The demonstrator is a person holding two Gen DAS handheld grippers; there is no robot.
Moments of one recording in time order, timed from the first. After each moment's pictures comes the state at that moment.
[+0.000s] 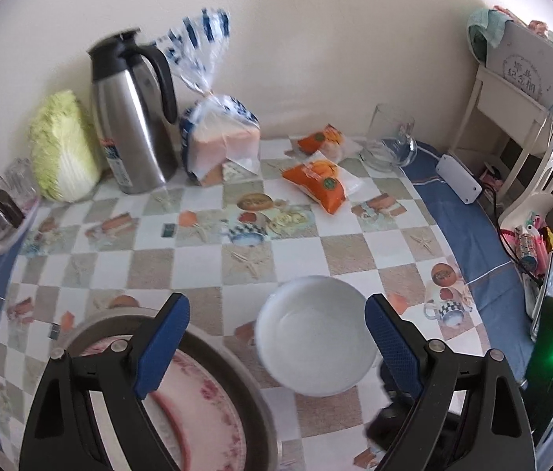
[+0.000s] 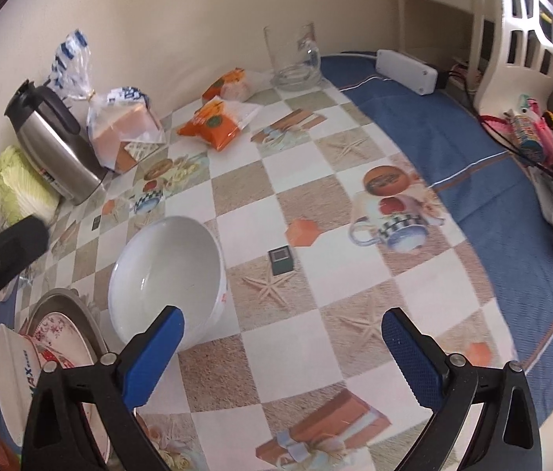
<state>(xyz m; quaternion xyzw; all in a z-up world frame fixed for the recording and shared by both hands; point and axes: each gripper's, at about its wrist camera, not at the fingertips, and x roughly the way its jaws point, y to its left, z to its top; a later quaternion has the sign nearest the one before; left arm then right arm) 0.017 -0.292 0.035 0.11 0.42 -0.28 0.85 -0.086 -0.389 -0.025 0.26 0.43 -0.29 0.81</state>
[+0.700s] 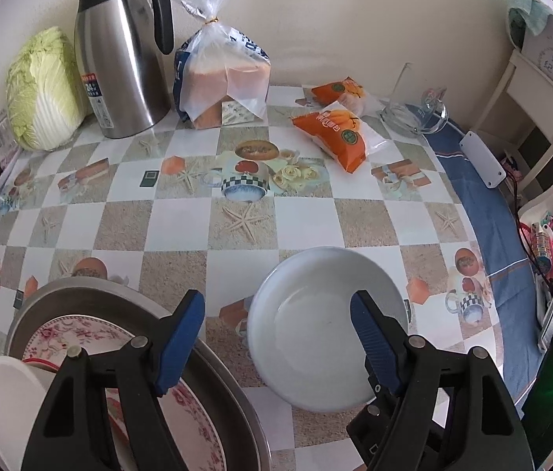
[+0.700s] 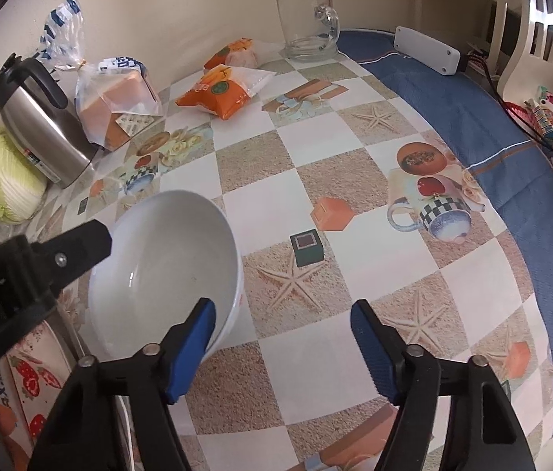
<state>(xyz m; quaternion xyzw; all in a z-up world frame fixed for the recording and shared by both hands) 0.046 -0.301 -0.017 0.10 0.50 -0.26 0.82 -0.055 -0.385 -0.058 0.26 0.46 -0.29 0.80</state>
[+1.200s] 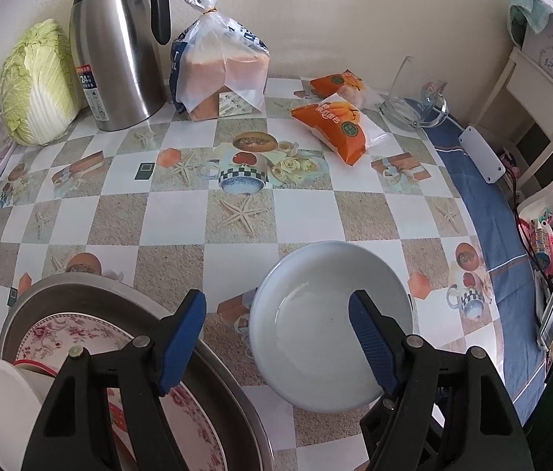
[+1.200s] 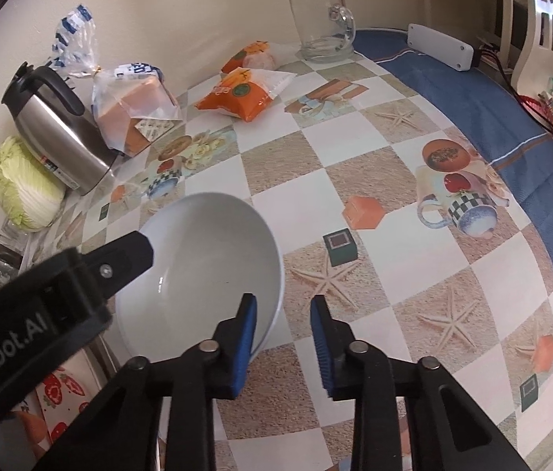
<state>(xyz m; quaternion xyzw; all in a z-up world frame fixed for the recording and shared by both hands) 0.049 -0.300 -0.023 0.10 0.51 -0.27 0.81 -0.048 -0.376 -0.057 0.28 0.44 -0.26 0.81</state>
